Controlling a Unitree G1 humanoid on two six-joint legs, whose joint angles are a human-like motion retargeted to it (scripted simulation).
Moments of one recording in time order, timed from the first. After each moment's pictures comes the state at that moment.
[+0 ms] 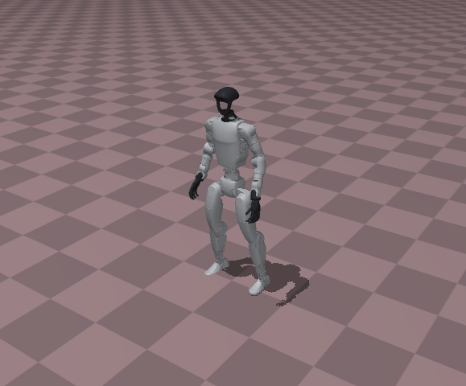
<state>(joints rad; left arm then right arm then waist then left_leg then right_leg) 0.19 0.30 -0.20 0.92 -0.32 -0.08 0.20 0.16 -0.34 0.26 1.10 0.05 0.01 -0.25 0.02 0.01 0.04 0.22 0.07 0.15 -0.09 -0.10 -0.19 0.08 -0.17 -0.04 0.08 -0.07 0.19</state>
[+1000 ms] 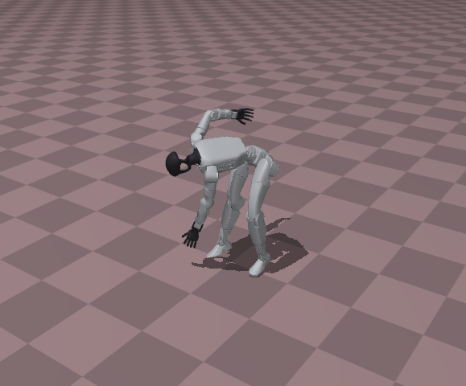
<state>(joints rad) -1.59 0.59 -0.90 1.28 -0.46 0.01 0.42 0.48 -0.75 0.46 0.62 0.31 -0.05 -0.15 -0.48 -0.13 0.52 -1.57 0.31 0.30 0.76 -0.04 -0.24 -1.40 -0.01 0.18 -0.01 0.43 0.26</state>
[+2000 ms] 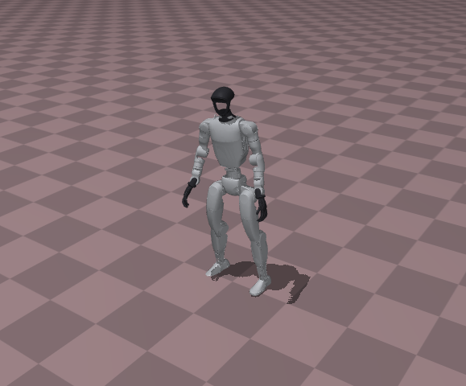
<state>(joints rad) -0.09 0.23 -0.19 1.21 -0.34 -0.05 0.23 0.06 -0.37 0.34 0.95 0.08 0.00 -0.29 0.14 0.03 0.08 0.12 0.06 0.01 -0.09 -0.04 -0.19 0.07 -0.19 -0.17 0.06 -0.04 0.26</state>
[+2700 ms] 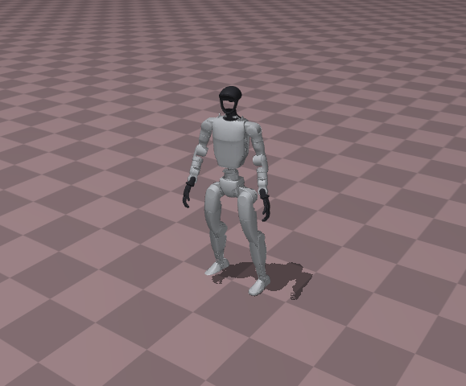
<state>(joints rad) 0.09 0.24 -0.16 1.20 -0.42 -0.07 0.21 0.11 -0.37 0.42 0.94 -0.08 -0.02 -0.13 0.17 -0.04 -0.05 0.15 0.04 -0.04 -0.07 -0.08 -0.16 0.15 -0.20 -0.23 0.05 -0.09 0.22</state>
